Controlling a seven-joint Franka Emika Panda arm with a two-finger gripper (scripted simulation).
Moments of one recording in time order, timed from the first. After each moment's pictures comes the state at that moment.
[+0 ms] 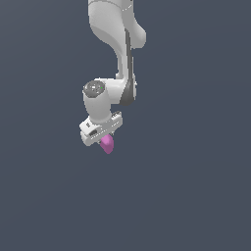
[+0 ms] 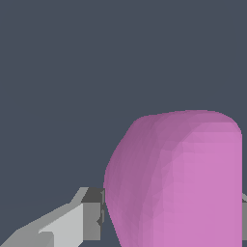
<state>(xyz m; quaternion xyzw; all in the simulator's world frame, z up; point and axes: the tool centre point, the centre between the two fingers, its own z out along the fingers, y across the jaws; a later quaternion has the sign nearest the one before) -0.040 -0.099 0.081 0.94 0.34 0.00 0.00</state>
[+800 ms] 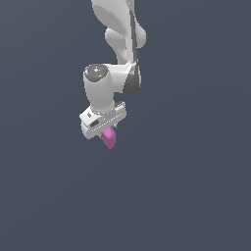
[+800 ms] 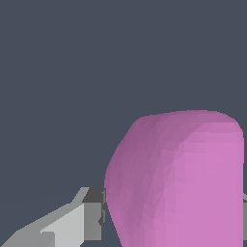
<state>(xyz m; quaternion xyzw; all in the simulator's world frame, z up) -0.041 -0.083 0.135 0.94 0.34 0.00 0.00</state>
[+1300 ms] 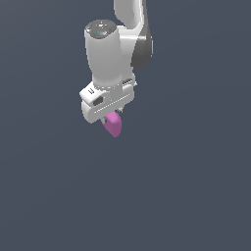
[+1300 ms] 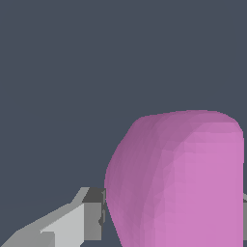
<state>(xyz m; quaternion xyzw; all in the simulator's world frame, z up) -0.040 -0.054 0.236 0.94 0.34 0.00 0.00</state>
